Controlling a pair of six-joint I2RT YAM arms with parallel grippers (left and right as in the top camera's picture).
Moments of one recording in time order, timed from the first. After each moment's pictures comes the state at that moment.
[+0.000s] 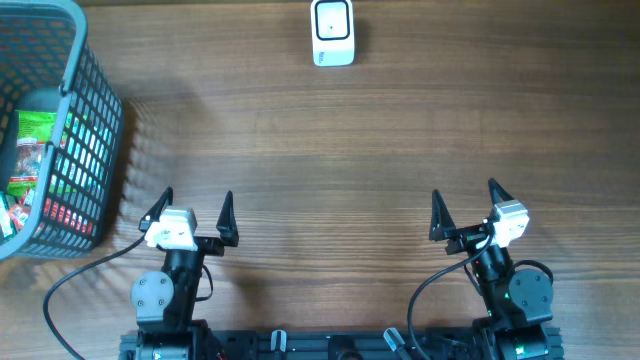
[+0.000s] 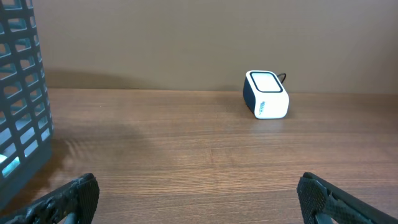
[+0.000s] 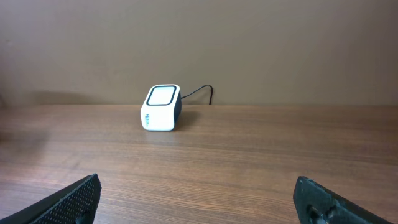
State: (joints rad) left arm 0.03 0.01 0.01 -0.06 0.13 -0.07; right arm 0.17 0.01 0.01 0.00 -0.05 0.09
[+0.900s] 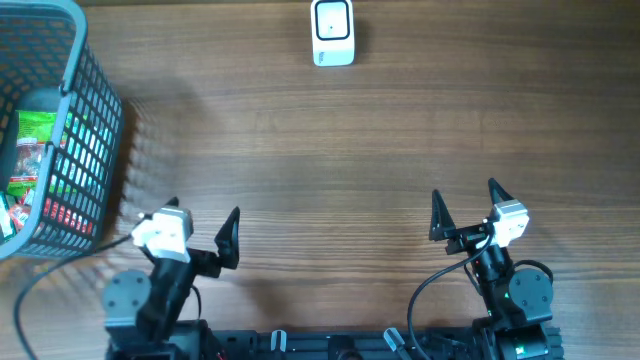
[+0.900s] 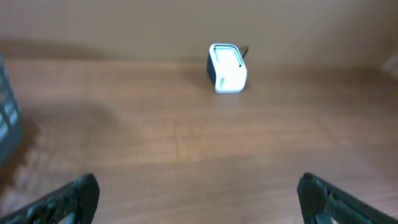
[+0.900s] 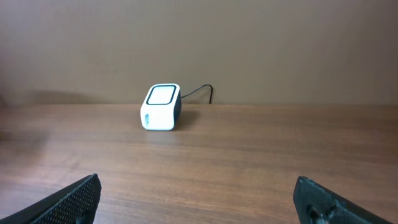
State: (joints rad) left arm 0.03 0.16 0.44 -0.56 0.27 -0.08; right arm 0.17 0.01 0.01 0.00 -0.05 0.09
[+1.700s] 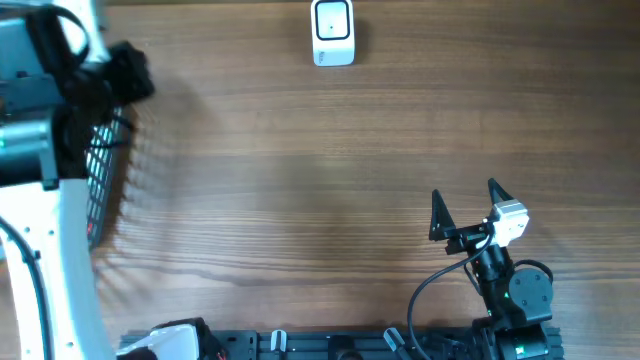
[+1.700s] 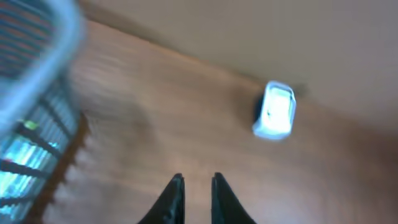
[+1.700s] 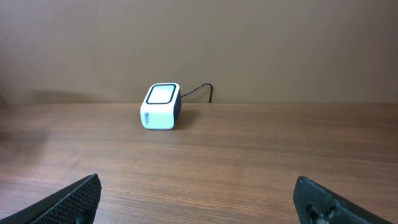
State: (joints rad) left arm 0.14 1.40 1.74 -1.01 0.17 -0.28; right arm 0.17 0.02 0.01 0.00 -0.05 0.09
